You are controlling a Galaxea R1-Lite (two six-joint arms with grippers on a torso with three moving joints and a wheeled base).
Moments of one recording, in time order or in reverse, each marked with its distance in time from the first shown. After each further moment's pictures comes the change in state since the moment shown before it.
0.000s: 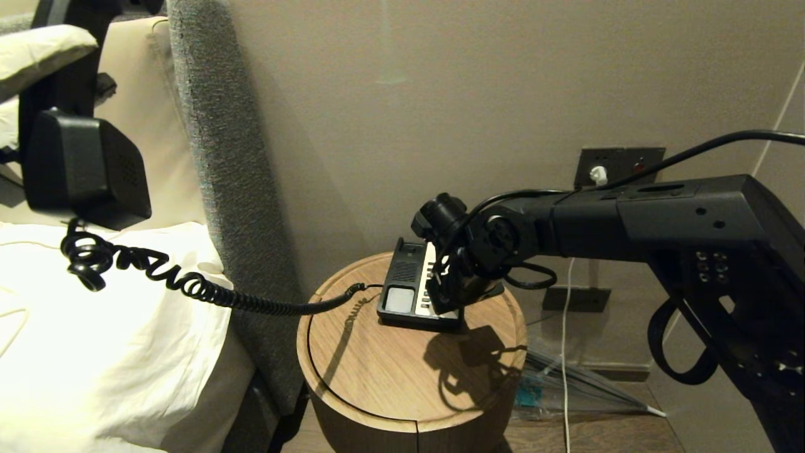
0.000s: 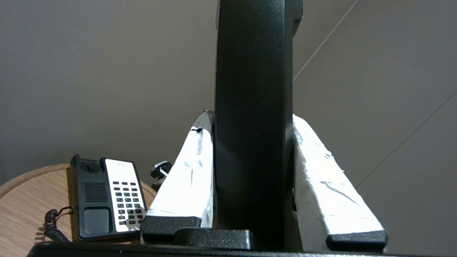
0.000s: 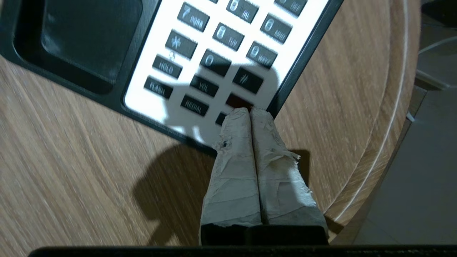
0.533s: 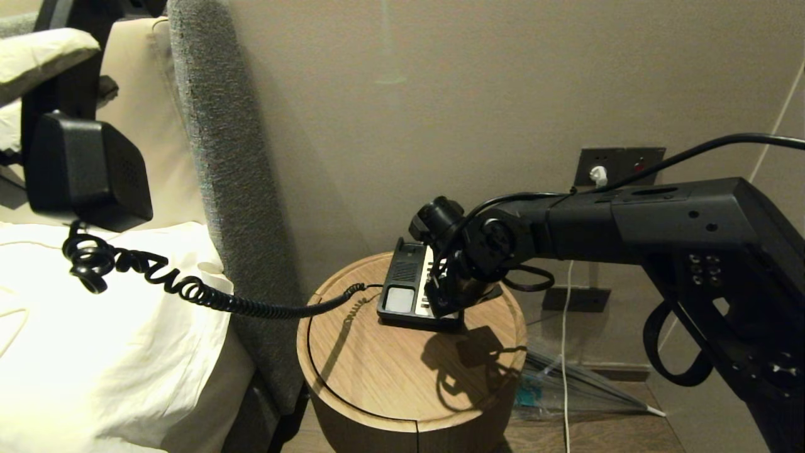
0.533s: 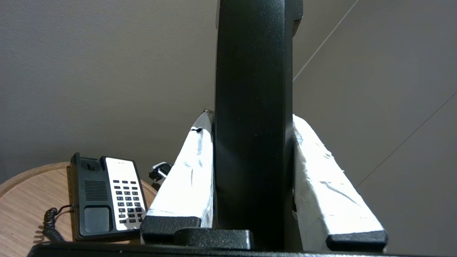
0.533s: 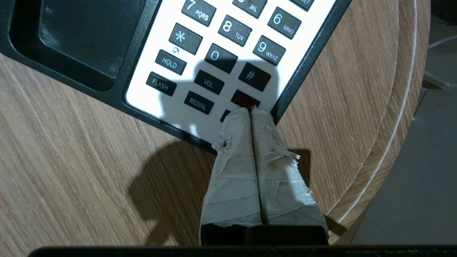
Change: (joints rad) left arm 0.000 0.000 0.003 0.000 0.000 0.000; right arm 0.003 0.011 -0.004 0.000 -0.001 0.001
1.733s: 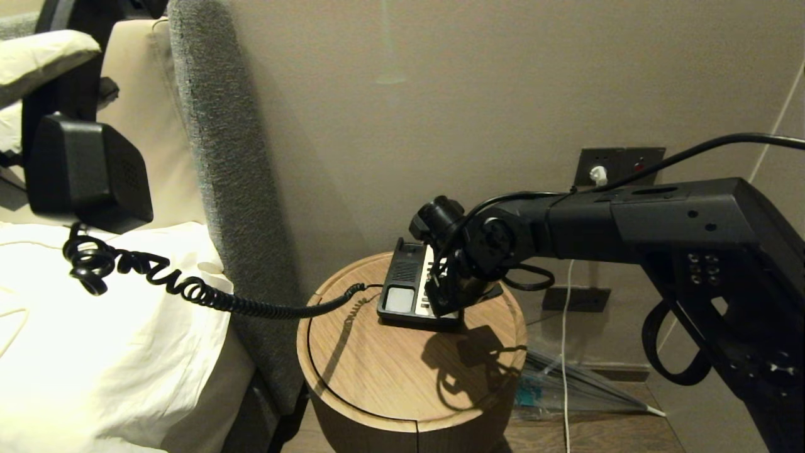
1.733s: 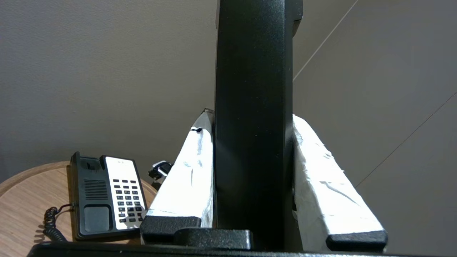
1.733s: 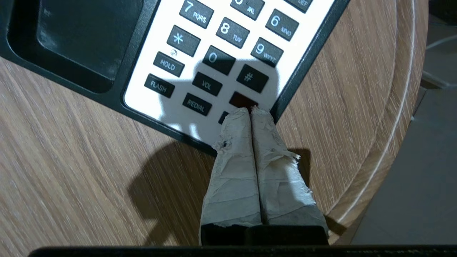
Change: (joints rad) left arm 0.000 -0.001 0.004 0.000 0.000 0.000; right arm 0.000 0.001 -0.008 0.011 0.000 0.000
